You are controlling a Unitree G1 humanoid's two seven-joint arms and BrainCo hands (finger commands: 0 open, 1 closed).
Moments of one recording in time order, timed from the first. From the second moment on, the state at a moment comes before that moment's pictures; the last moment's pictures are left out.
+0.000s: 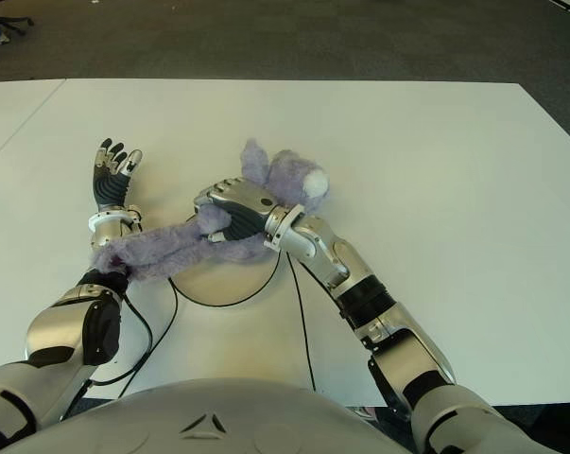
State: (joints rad) left arm -0.51 0.19 0.30 1.18 -0.04 -0.63 0.13; right arm -0.41 -0.26 0.50 0.16 -0.65 -0.44 0.18
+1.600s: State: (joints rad) left arm -0.53 0.17 0.22 1.18 -0.02 -0.62 0.16; right arm -0.48 -0.14 0.46 -0.07 -0.51 -0.40 0.24
